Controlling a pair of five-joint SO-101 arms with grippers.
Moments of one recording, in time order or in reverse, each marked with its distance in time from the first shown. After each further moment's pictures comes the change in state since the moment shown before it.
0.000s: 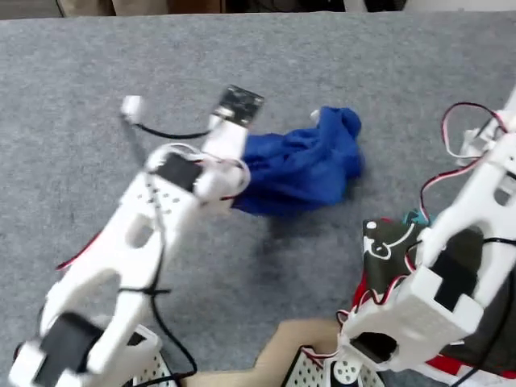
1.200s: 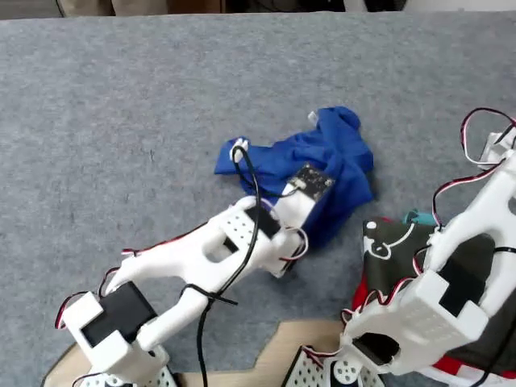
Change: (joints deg) left arm 22.5 21.6 10.0 -21.0 9.2; right arm 6.1 -0.4 0.0 -5.0 0.1
